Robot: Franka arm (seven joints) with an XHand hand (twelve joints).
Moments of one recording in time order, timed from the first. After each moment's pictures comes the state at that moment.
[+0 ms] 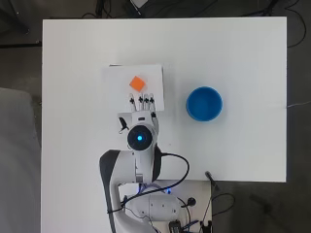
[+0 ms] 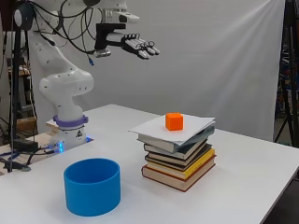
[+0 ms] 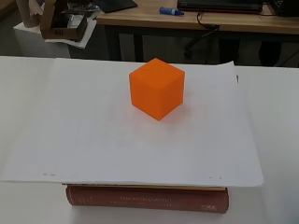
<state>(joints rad) 0.00 -0.77 0.00 -2.35 -0.01 1.57 -0.90</state>
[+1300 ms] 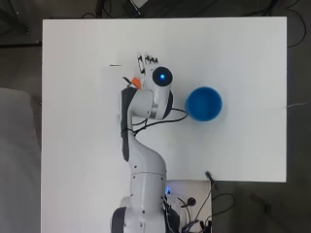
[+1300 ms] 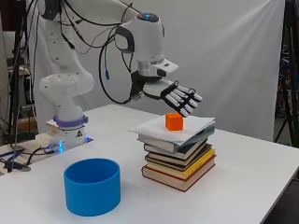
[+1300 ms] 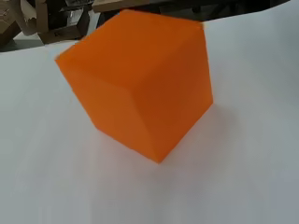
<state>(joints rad) 0.00 -0.14 -0.08 -2.19 0.20 1.97 -1.04</state>
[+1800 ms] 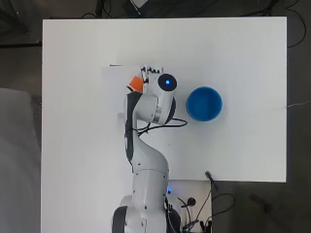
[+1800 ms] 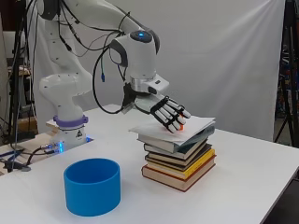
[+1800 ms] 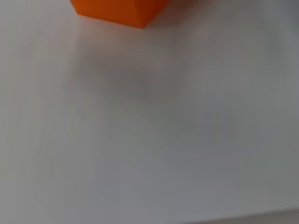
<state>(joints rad) -0.01 -0.15 -0.09 -2.31 0.24 1.97 -1.05</state>
